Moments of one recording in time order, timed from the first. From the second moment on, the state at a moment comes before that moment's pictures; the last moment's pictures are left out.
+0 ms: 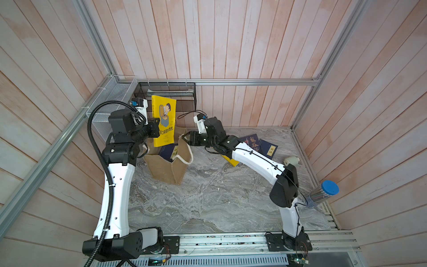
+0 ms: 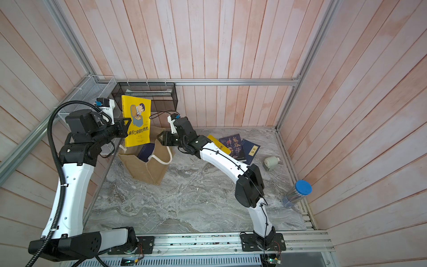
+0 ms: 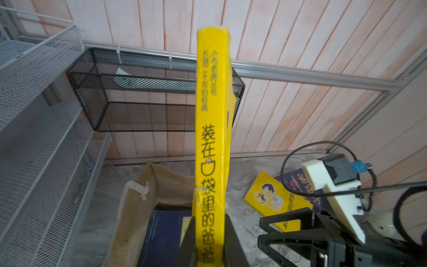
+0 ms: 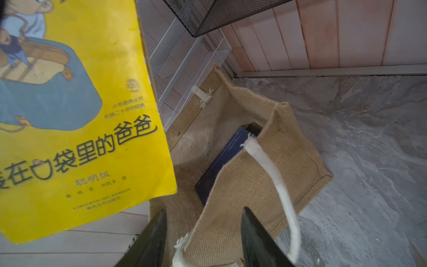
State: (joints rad) left arm 0.07 1.30 1.63 -0.66 0.28 -0.03; right arm 0.87 2.13 2.12 -0.34 -0.23 0.66
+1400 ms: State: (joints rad) left arm 0.03 1.45 1.59 -0.95 0.24 0.07; right arm 0.89 2.30 2.29 -0.60 -0.23 0.62
